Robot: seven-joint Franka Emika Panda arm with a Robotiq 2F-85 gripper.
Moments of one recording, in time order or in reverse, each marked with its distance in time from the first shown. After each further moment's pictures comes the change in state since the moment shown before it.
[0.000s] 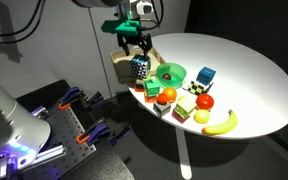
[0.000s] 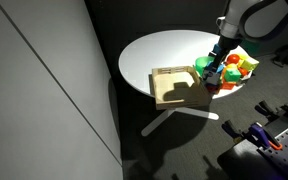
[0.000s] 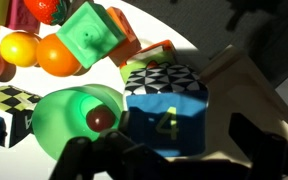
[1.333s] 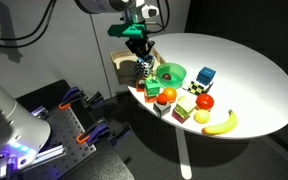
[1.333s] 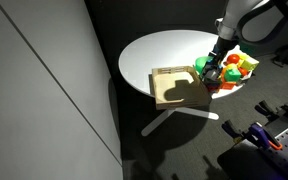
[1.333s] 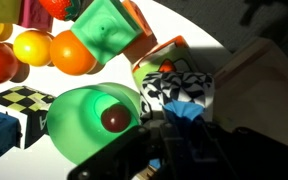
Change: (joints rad) arm 0.000 0.067 -0.033 0.050 -0.096 0.029 0.092
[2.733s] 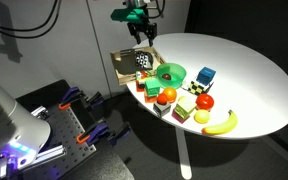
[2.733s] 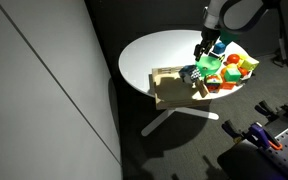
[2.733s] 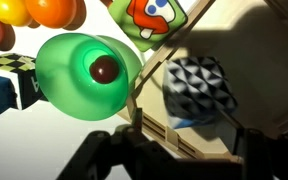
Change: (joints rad) arm 0.049 0.038 0.035 0.159 0.061 -0.045 0.140
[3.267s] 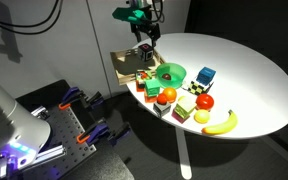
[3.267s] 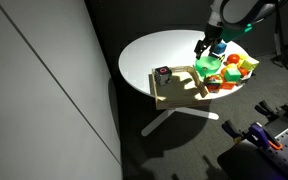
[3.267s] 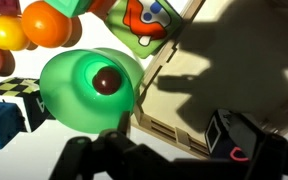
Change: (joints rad) arm -0.023 -0.007 -0.005 0.000 0.123 -0.017 0.001
